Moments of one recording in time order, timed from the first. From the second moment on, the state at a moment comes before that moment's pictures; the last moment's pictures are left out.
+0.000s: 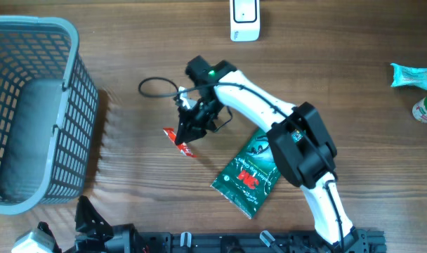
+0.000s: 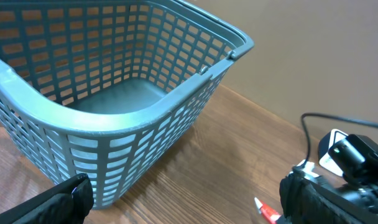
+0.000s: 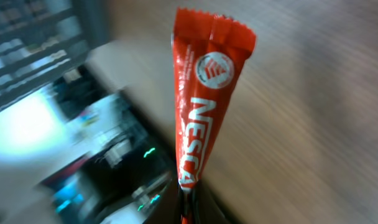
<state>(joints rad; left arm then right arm) 0.10 0.01 0.99 -1.25 -0.29 -0.42 0.67 2.29 1.82 -1.13 -0.97 0.28</state>
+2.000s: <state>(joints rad) 0.10 0.01 0.99 -1.25 -0.29 -0.42 0.62 1.57 1.46 -1.32 -0.09 0.61</state>
